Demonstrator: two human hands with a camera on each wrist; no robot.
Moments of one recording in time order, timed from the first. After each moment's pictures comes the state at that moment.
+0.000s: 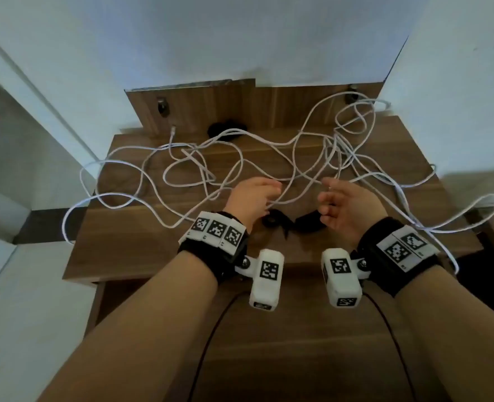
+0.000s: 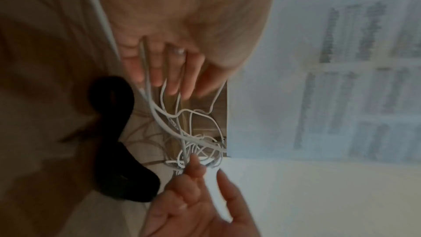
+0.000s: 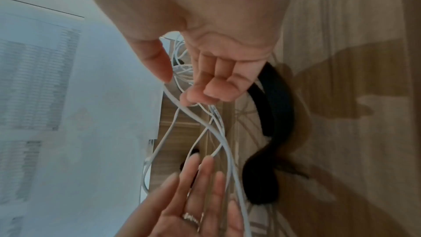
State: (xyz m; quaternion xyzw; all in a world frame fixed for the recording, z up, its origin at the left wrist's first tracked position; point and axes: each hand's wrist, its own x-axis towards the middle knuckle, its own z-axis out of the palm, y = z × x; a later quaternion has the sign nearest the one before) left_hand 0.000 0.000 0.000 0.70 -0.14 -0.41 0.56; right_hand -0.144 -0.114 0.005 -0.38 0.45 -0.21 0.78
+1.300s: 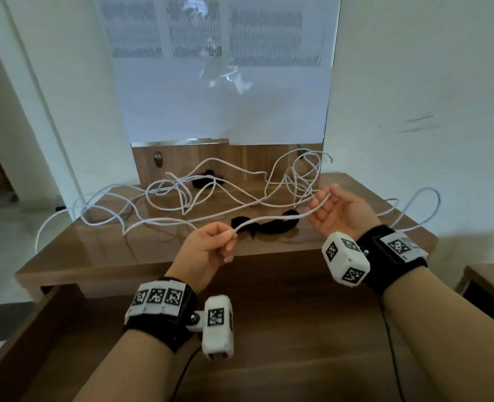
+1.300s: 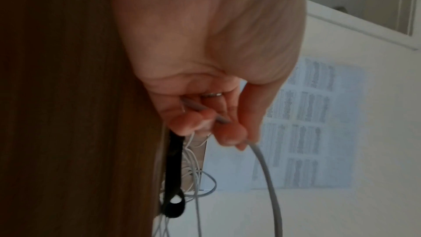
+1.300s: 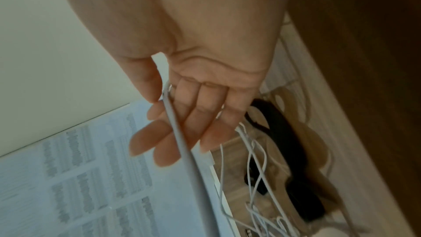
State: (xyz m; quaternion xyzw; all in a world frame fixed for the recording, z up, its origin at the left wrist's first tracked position) left_hand -0.060 0.086 -0.098 0.47 -0.34 -0.36 0.73; right_hand -0.231 -0.119 -0.051 -0.33 0.14 -0.30 0.89
